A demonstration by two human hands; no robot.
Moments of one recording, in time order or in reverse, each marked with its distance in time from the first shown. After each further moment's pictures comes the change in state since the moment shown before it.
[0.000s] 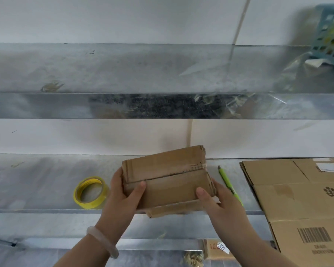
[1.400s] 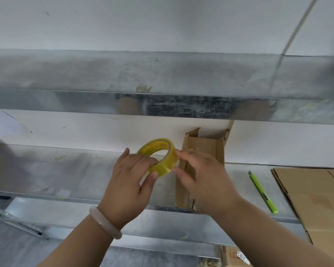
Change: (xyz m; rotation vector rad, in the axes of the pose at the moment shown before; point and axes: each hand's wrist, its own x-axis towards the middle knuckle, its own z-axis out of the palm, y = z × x) left_hand 0.018 0.022 -0.106 0.597 0.031 0.851; right_hand 0.017 -0.099 0.096 -0.501 -0.011 -0.697
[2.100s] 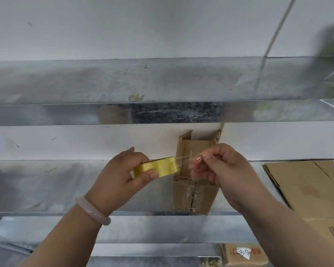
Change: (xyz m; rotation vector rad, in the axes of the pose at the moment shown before) left_hand 0.034 -0.015 -0.022 -0.165 -0.203 -0.009; right_hand -0.004 -0.006 -0.041 0.890 0.136 0.588
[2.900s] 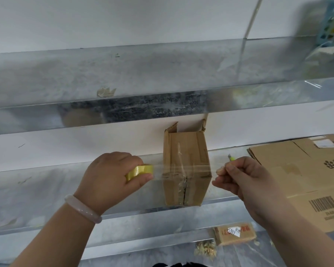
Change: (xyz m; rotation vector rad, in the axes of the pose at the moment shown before) left_hand 0.016 -0.023 0.017 0.369 -0.113 0.204; right_hand -0.024 0.036 -0.052 0.047 0.312 0.143
